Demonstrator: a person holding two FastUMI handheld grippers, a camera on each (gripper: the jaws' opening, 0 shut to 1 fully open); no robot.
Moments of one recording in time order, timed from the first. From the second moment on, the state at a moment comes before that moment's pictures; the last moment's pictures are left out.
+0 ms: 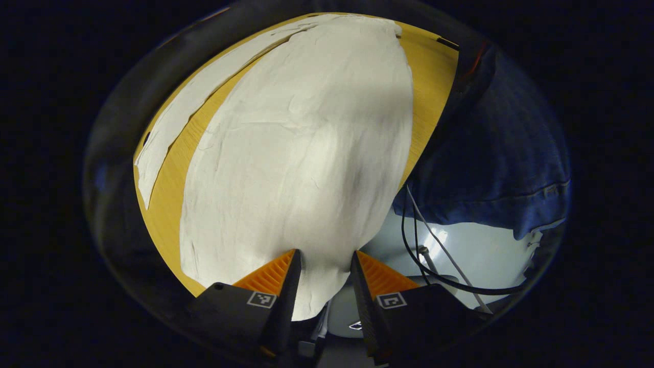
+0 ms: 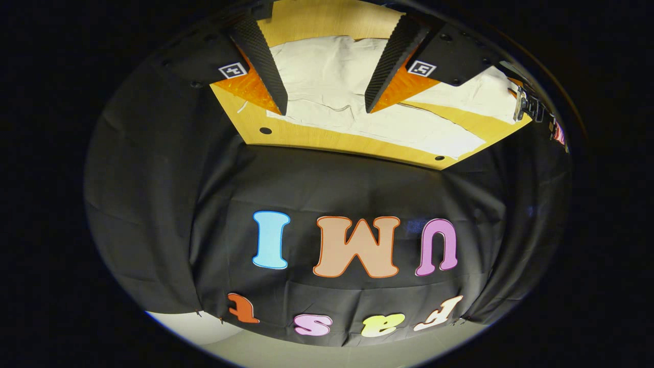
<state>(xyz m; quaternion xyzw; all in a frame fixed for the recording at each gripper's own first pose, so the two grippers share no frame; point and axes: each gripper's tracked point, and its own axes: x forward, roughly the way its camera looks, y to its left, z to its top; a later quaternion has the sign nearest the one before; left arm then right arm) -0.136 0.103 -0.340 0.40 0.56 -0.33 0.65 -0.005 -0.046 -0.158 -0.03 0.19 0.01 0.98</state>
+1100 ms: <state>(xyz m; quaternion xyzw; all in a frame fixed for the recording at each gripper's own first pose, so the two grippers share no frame) -0.108 0.114 -0.335 0.37 0.61 -0.31 0.63 -0.010 -0.065 -0.287 -0.22 0.35 0.20 0.89</state>
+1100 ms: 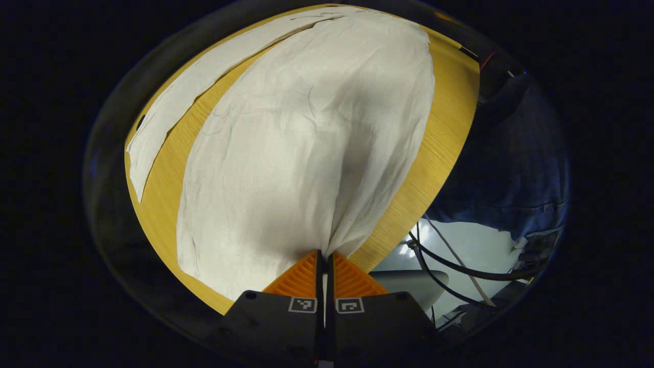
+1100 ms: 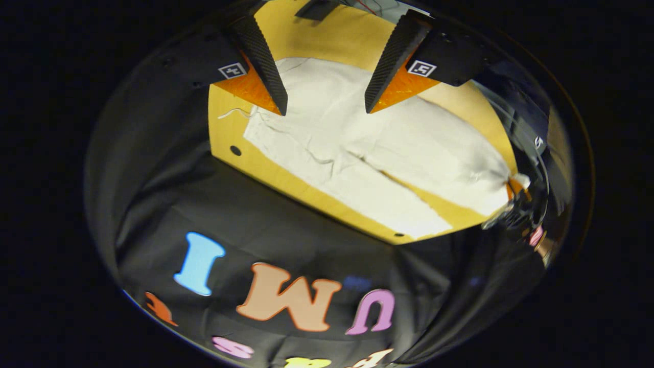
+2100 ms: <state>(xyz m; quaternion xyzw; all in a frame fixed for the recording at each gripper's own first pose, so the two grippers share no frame) -0.085 0.116 -0.339 0.36 0.63 -0.32 0.62 -0.024 -0.098 -0.439 -0.27 0.57 0.35 0.69</state>
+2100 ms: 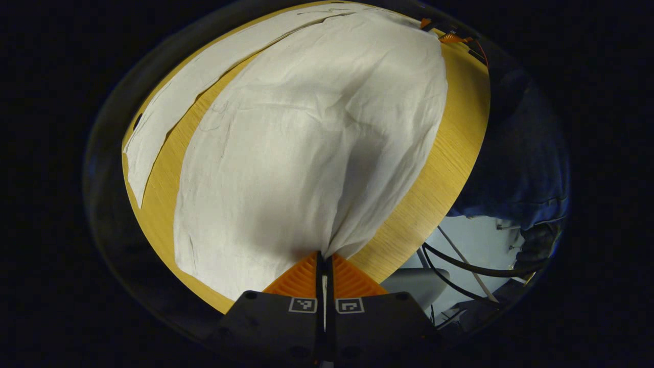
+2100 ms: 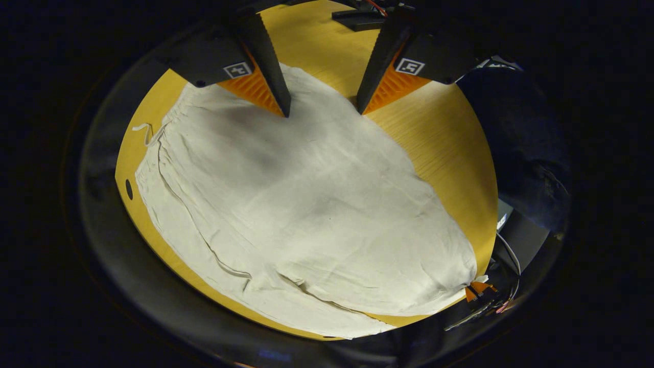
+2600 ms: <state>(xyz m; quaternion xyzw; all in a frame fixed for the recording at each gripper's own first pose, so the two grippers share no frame) -0.085 0.117 -0.339 0.35 0.63 -0.31 0.62 -0.007 -0.103 -0.439 -0.26 0.58 0.30 0.71</state>
